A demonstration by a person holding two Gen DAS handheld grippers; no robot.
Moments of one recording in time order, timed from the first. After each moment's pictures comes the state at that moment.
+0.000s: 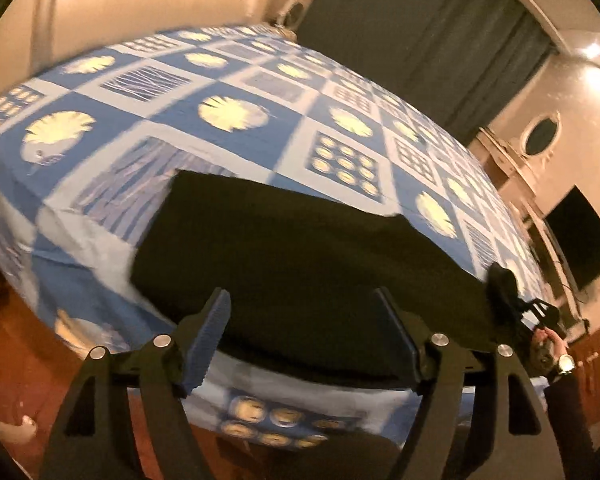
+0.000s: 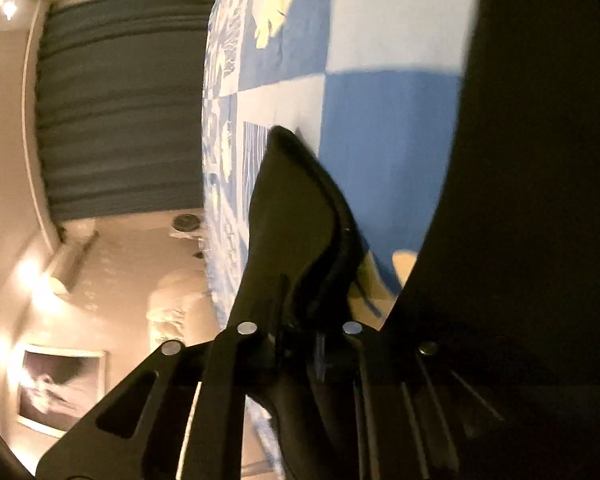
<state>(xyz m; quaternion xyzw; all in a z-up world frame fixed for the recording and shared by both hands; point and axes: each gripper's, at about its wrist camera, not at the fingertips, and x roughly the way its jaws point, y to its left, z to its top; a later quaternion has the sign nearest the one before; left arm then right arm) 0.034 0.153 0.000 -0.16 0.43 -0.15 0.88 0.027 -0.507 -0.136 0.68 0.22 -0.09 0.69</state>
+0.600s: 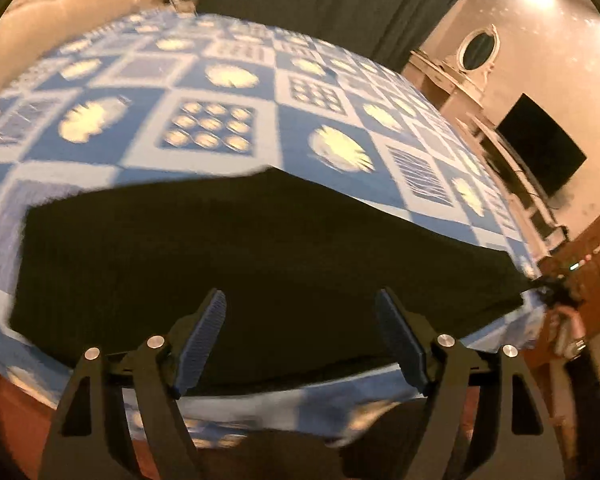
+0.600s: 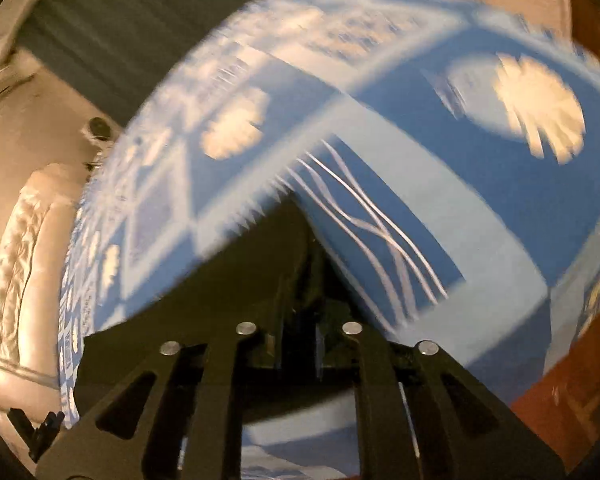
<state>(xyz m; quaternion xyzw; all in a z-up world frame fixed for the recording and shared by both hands) 0.050 0.009 0.009 -0.07 0.47 -0.27 0.84 -0.120 -0.649 -0.094 0.43 0.39 -0.21 0.79</state>
